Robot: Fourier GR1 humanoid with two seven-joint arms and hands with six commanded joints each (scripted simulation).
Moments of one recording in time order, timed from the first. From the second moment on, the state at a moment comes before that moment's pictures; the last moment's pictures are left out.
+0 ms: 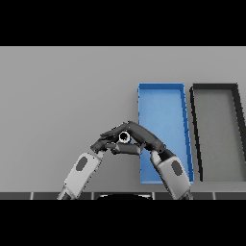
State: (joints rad) left arm -0.27 -0.03 -0.42 -1.51 -0.06 -0.34 -0.12; right arm -0.34 0.03 0.36 -1.90 -0.02 0.39 0.38
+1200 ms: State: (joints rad) left arm -0.26 -0.01 -0.40 -1.47 -0.10 -0.39 0.09; right arm -0.47 0.18 0.17 -1.97 -0.11 0.40 0.54
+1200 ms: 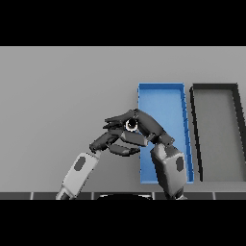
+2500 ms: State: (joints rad) left arm -0.25 0.03 -0.39 -1.52 -0.12 -0.37 0.06; right arm -0.34 -0.20 -0.16 -1.79 -0.11 0.04 0.61
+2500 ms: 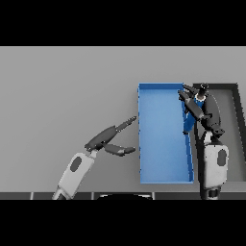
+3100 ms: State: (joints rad) left arm -0.26 0.03 -0.39 -1.52 -0.14 -0.36 0.06; right arm -0.20 -0.60 0.30 -1.67 -0.56 -0.49 0.61
